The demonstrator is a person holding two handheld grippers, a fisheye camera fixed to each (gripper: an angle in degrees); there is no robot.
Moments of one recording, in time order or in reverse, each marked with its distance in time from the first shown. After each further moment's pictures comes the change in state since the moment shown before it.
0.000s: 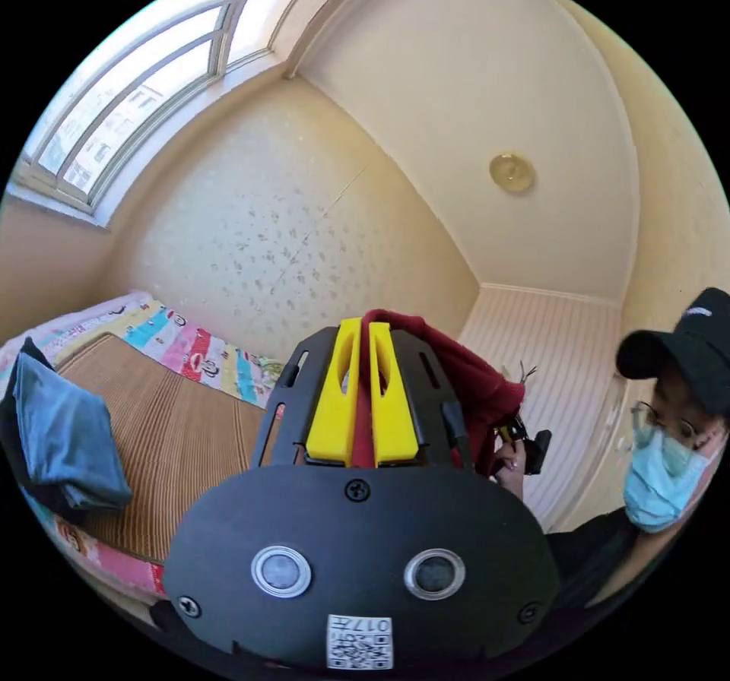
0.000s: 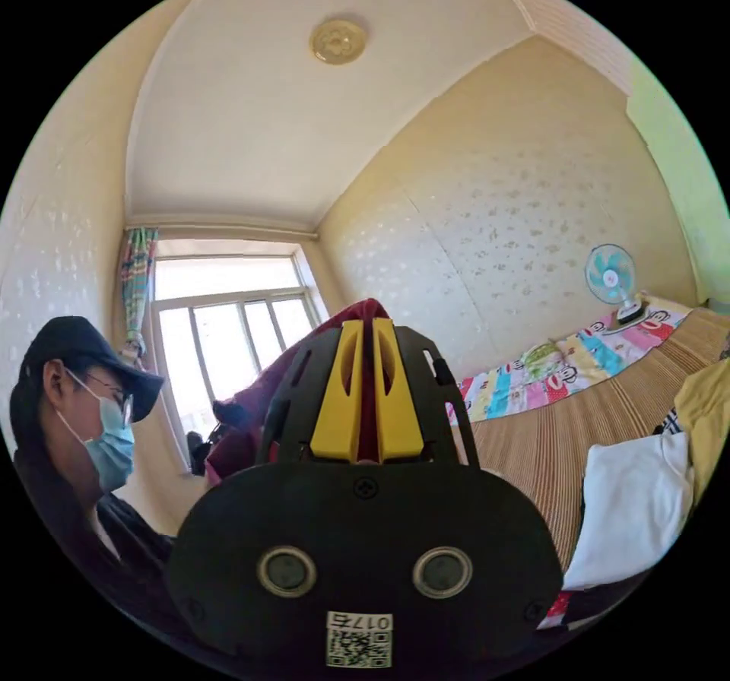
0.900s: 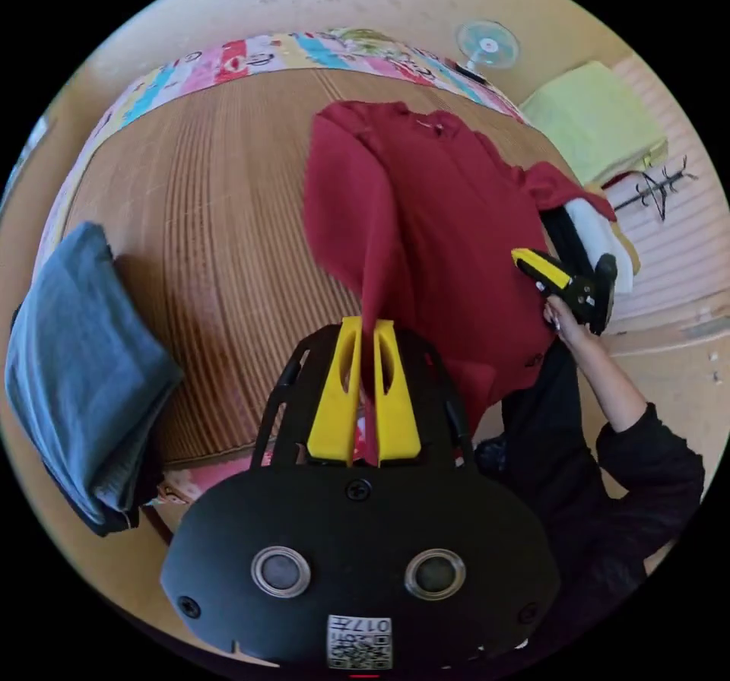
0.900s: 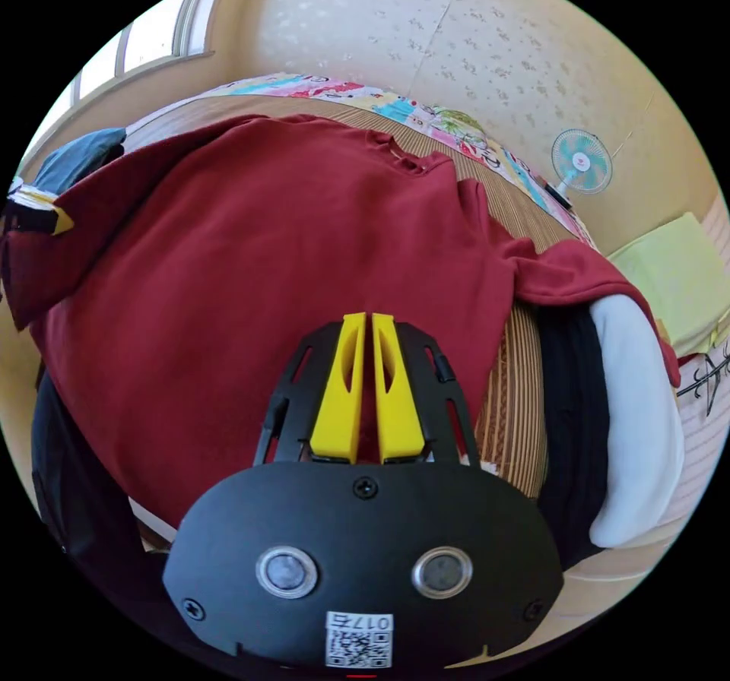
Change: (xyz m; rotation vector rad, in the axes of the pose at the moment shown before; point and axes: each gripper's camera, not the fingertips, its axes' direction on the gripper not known) left arm -0.235 0.290 0.325 -1.145 -0.442 -0.007; right arm 0.222 0.458 0.297 -1.130 0.787 -0.365
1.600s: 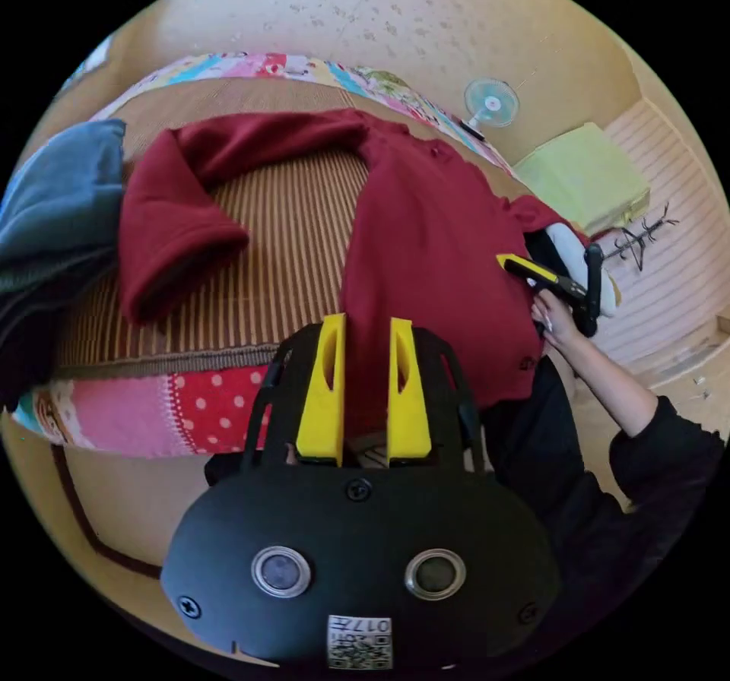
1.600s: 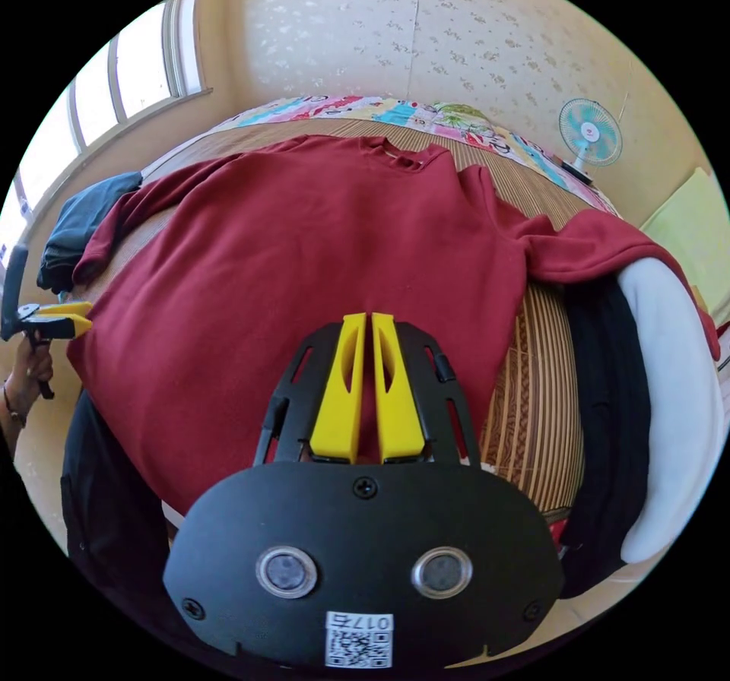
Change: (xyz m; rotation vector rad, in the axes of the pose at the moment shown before) left arm 0.036 0.123 0.111 0.250 0.098 -0.065; right arm 0.023 0.038 0.022 0.040 -0.183 0.087
